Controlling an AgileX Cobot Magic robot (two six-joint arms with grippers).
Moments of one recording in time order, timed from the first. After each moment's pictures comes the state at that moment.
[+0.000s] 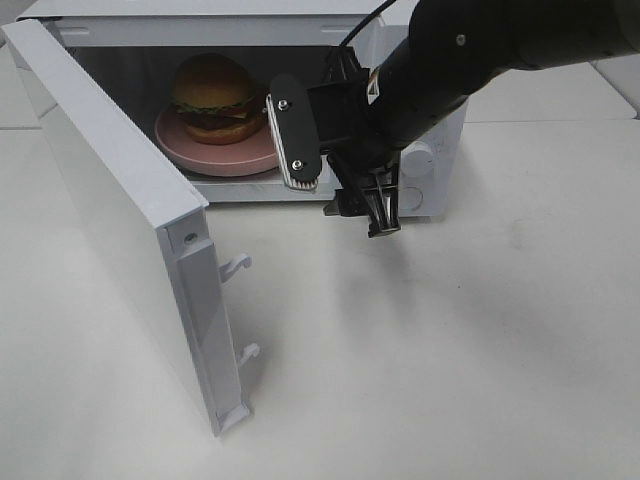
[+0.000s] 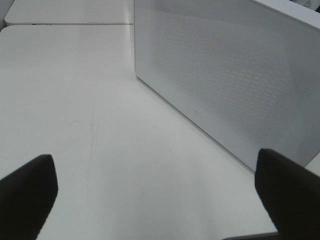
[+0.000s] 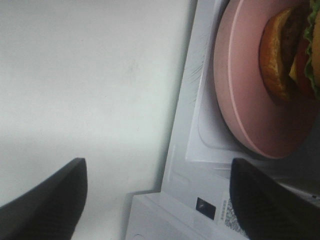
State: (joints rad) left arm 0.08 -0.01 -0.50 -0.26 1.05 0.17; right arm 0.61 1.82 -1.21 -0.07 0.32 -1.13
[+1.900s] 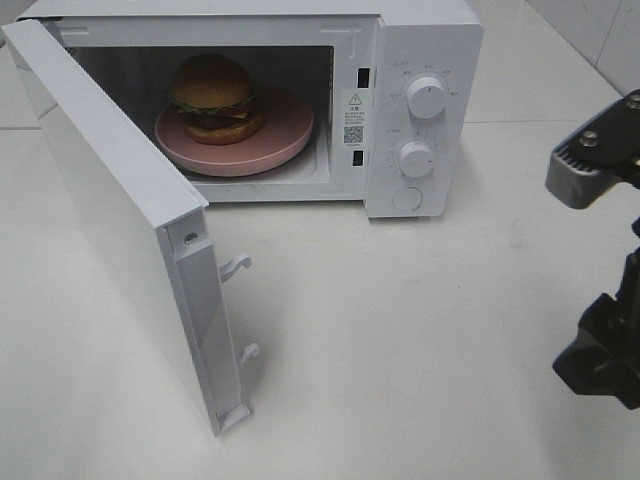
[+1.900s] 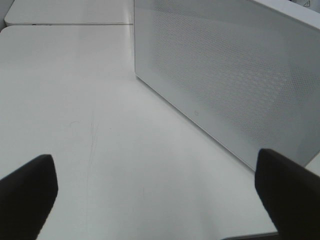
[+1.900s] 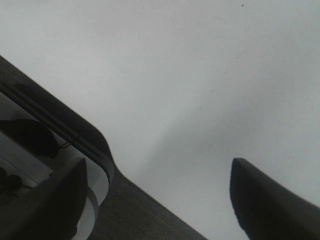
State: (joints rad) left arm 0.08 -0.01 -0.50 -0.26 1.05 0.17; right arm 0.61 1.01 -0.71 -0.07 0.94 0.06
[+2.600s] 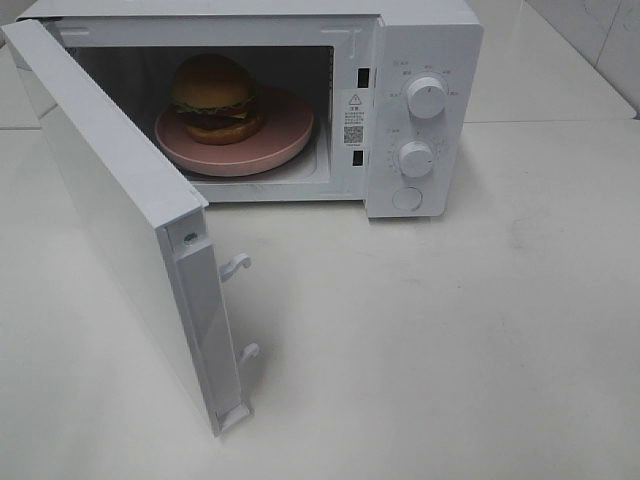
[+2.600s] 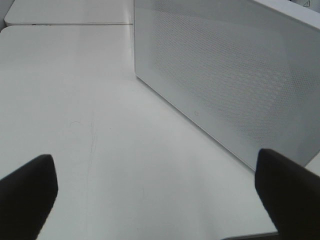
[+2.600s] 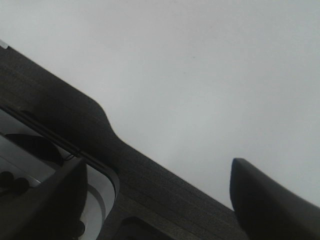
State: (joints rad) left arm 0.08 -0.01 -0.50 -0.26 1.05 0.17; right arm 0.55 0.62 -0.62 -0.07 1.12 0.10
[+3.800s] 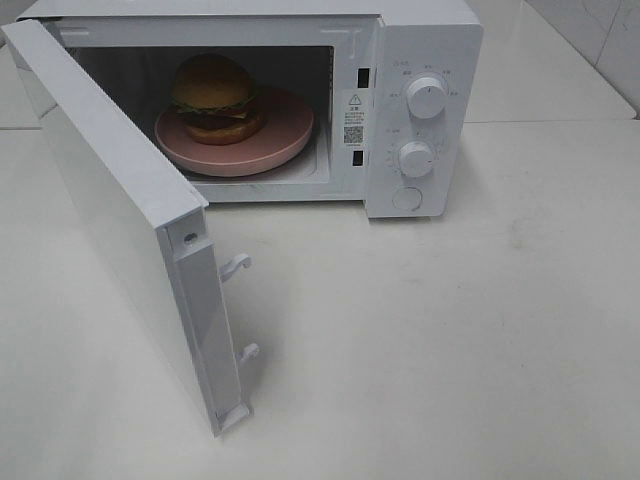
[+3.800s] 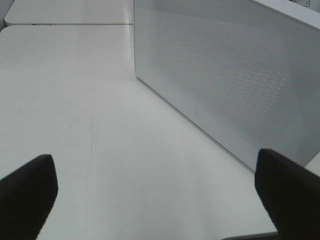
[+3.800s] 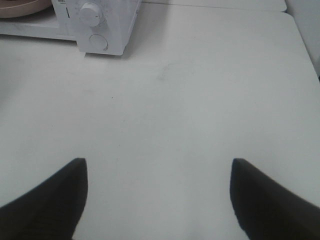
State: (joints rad) left arm 0.08 -0.01 -0.50 -0.26 1.05 0.17; right arm 0.12 0.00 -0.51 -0.05 1.04 0.10
